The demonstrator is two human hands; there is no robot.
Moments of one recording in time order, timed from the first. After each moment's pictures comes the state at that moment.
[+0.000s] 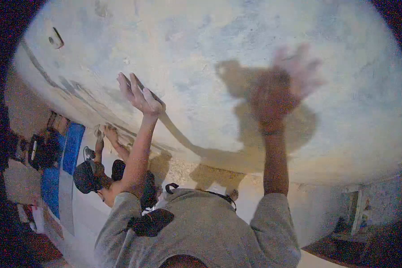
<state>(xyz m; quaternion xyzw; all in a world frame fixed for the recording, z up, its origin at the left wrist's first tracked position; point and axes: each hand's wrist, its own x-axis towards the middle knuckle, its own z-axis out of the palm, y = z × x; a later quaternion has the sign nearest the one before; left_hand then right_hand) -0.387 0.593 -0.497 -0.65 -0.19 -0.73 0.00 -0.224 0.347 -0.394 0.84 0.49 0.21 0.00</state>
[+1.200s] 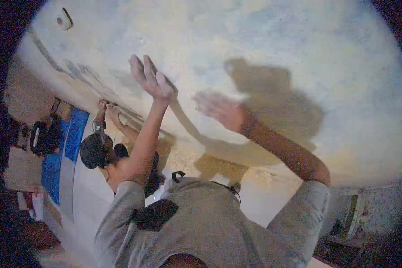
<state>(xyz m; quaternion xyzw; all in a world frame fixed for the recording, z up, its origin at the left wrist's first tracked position) -0.444 0.507 -0.397 -0.65 -0.21 -0.73 0.03 -0.277 0.309 -0.393 0.54 0.83 0.13 -0.07</state>
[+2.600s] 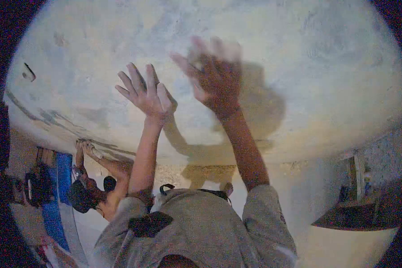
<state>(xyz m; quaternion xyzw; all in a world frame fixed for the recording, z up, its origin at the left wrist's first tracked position) -0.344 0.421 -0.341 -0.74 -0.19 -0.65 0.07 -0.223 0.266 -0.273 0.62 0.50 0.58 -0.17</state>
